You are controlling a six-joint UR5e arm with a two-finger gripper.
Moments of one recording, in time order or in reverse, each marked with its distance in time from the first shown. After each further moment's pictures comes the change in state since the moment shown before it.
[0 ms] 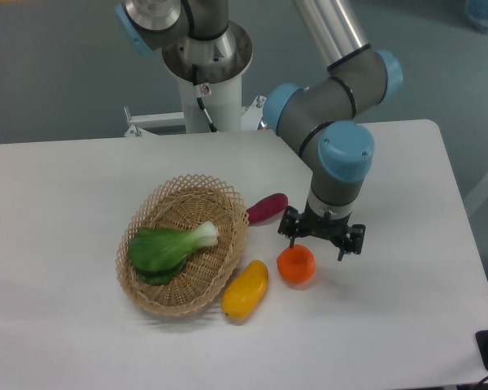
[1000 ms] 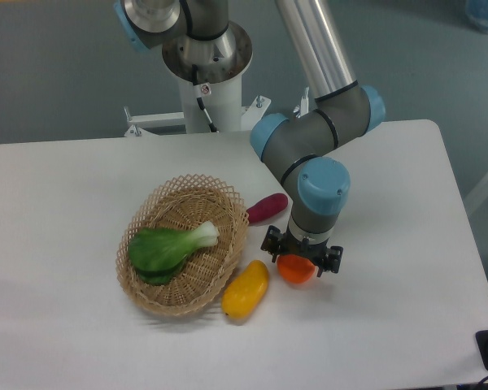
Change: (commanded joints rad) arm -0.026 -0.060 -0.017 0.055 0.018 0.009
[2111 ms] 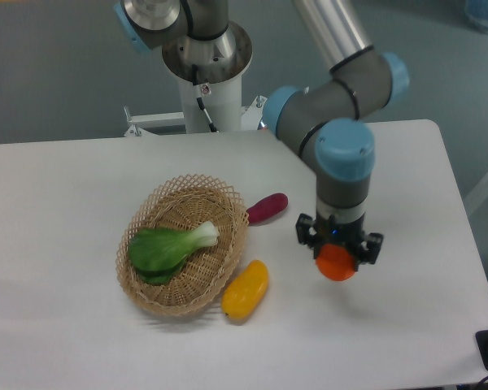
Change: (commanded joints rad) arm 0.081 0.150 0.237 -0.205 0.054 0.195
